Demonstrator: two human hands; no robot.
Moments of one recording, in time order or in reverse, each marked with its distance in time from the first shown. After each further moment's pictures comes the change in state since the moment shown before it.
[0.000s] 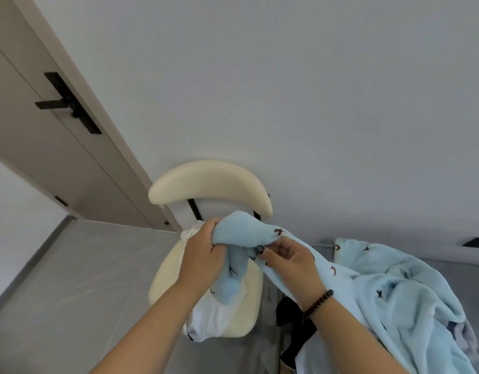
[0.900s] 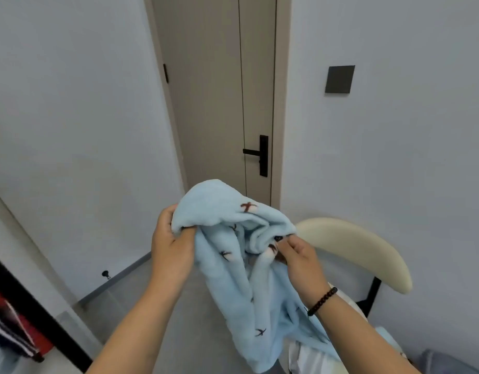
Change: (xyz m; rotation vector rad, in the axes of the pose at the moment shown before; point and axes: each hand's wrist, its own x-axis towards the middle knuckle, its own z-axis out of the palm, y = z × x) left_hand -0.237 -0.015 -0.372 -0.394 0.844 0.030; right_hand -0.151 -0.094 0.323 -0.080 -0.476 -0.258
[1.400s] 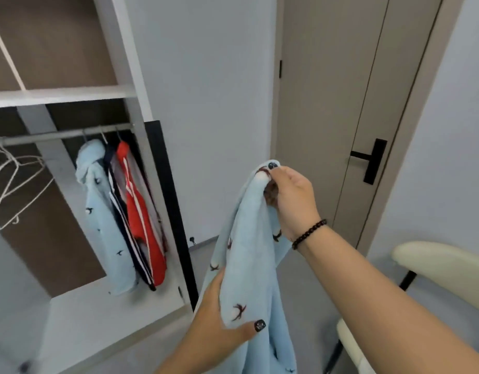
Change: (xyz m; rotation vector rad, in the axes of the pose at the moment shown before) left_hand -0.102 -0.086 -0.227 0.336 -0.252 -0.101; right_hand -0.024 -0.105 0.286 0.297 -0.259 -0.097
